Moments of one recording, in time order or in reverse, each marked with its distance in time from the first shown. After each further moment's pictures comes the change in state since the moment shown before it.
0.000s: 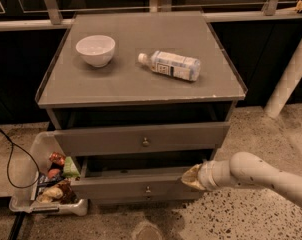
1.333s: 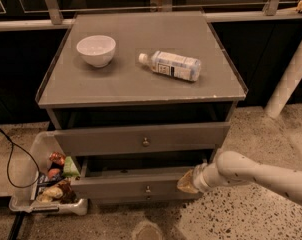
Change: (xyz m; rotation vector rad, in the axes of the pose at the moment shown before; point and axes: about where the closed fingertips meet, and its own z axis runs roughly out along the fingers) arm 0.026 0.012 0.041 -0.095 0.083 0.074
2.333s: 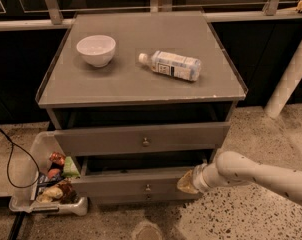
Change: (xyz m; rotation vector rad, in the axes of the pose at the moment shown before) arm -0.002 0.002 0.003 -0.008 0.002 -0.004
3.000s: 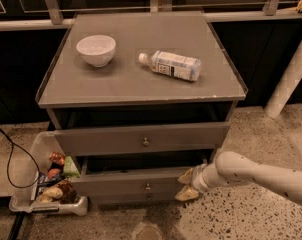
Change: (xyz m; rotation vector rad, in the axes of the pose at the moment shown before) arm 0.000 0.000 0.000 0.000 0.000 0.000
